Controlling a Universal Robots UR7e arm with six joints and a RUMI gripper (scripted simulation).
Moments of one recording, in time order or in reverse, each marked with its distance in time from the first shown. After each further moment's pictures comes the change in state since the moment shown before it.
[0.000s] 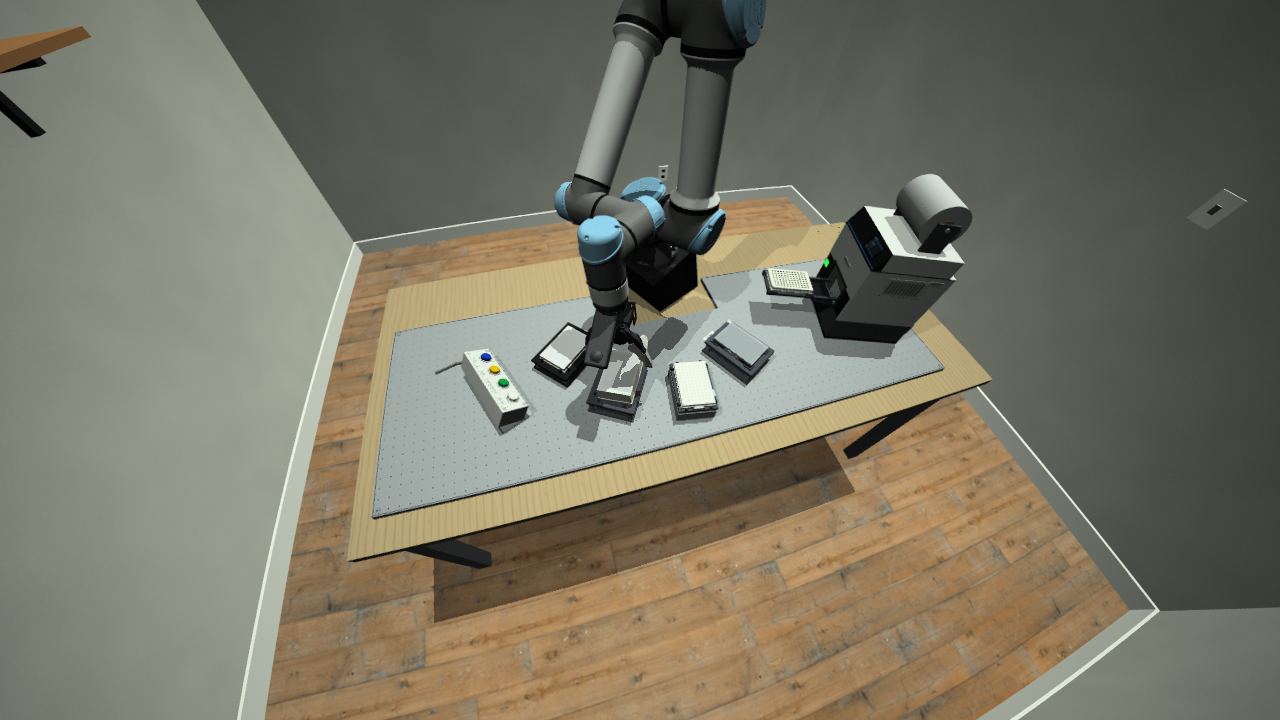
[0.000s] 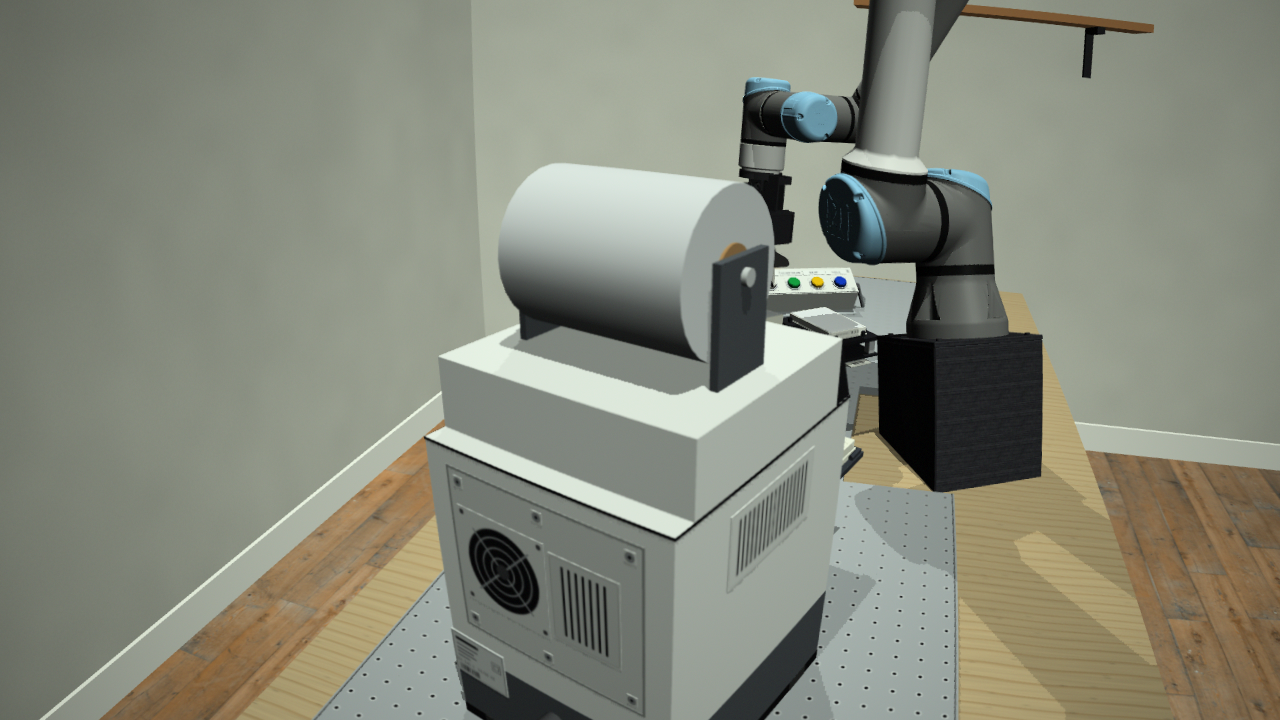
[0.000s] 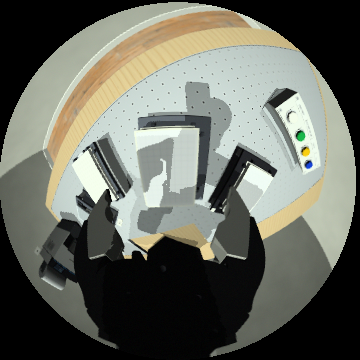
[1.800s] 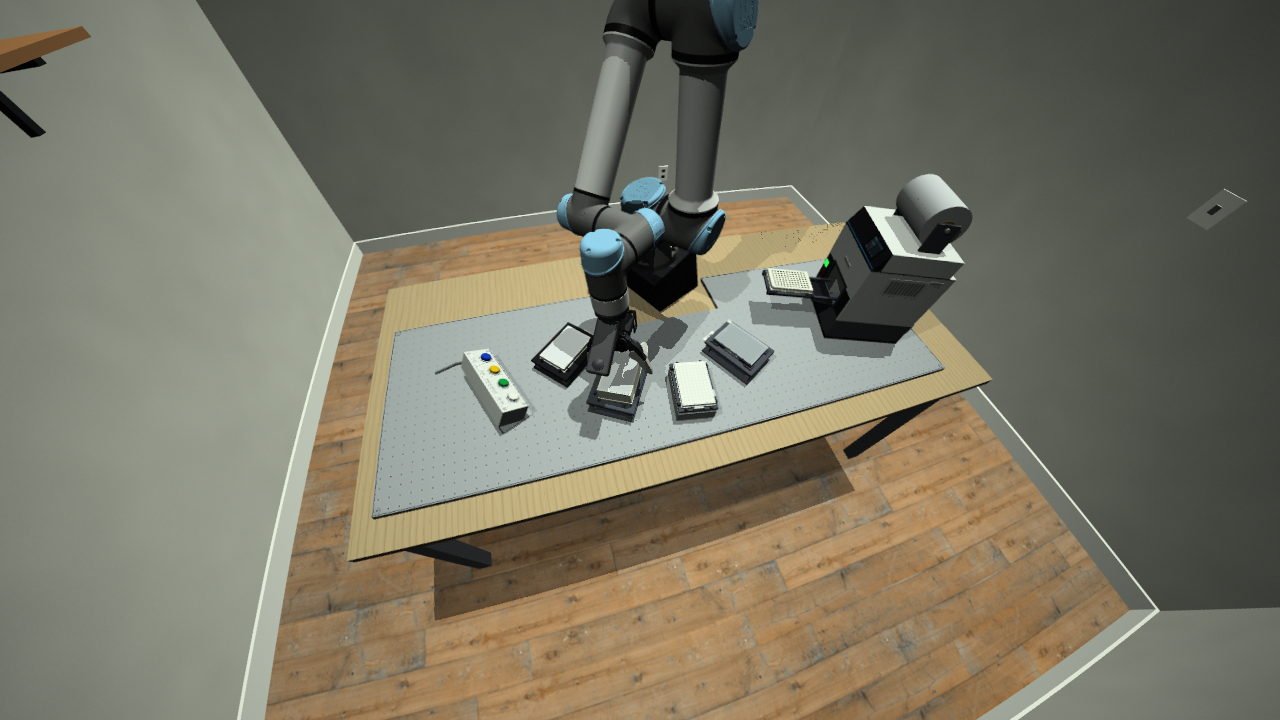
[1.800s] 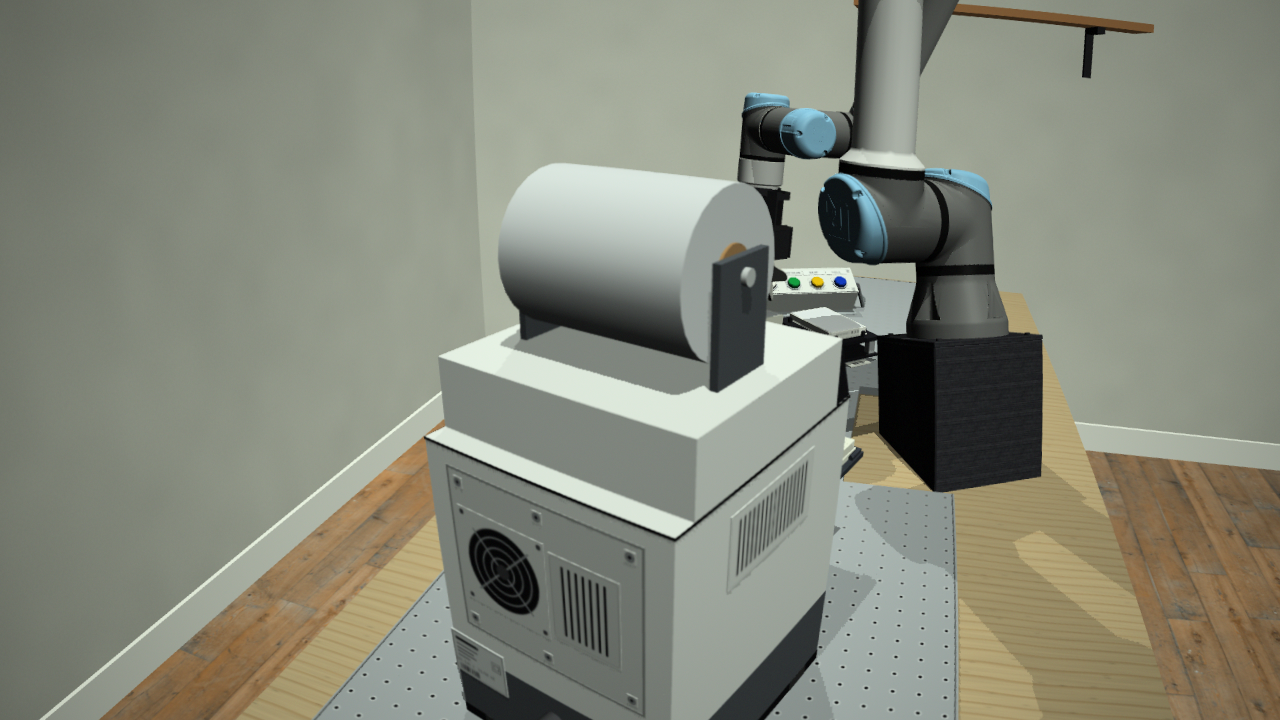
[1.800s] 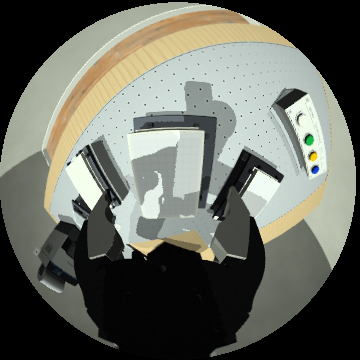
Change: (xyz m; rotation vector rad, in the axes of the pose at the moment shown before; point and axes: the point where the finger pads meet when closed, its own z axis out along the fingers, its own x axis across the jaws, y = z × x) arm 0.000 -0.001 0.025 0.002 -0.002 -0.003
